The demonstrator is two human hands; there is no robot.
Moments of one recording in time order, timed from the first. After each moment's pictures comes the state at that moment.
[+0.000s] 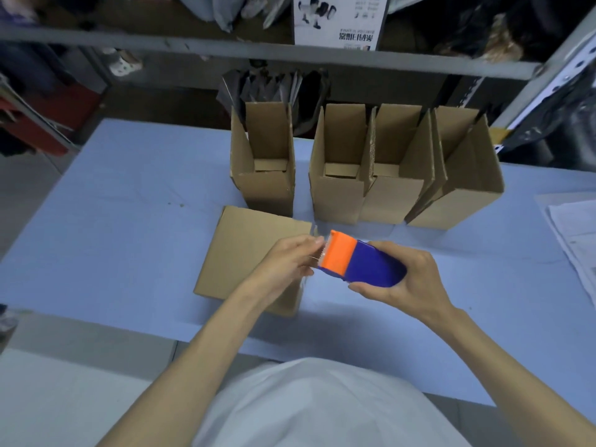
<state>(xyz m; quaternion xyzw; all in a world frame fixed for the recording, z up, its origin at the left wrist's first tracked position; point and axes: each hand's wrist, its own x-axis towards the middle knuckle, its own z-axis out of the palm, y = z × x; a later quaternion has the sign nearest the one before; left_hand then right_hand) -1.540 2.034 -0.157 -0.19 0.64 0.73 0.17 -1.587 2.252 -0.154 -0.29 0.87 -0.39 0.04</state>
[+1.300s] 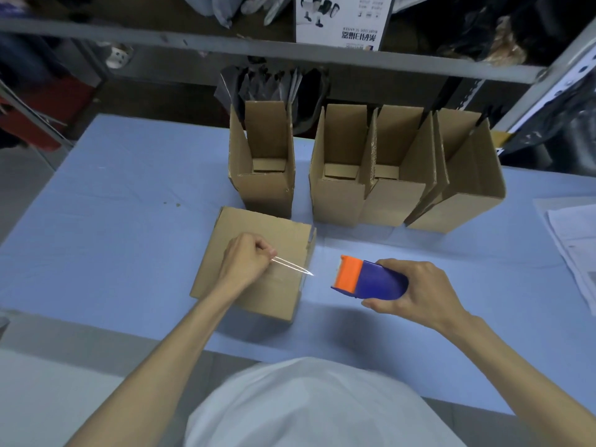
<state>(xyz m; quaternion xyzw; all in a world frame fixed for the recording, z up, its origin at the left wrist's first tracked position) -1.540 1.976 -0.190 -0.27 0.88 0.38 0.06 -1.597 2.274 -0.170 -0.26 0.93 -0.23 0.11</state>
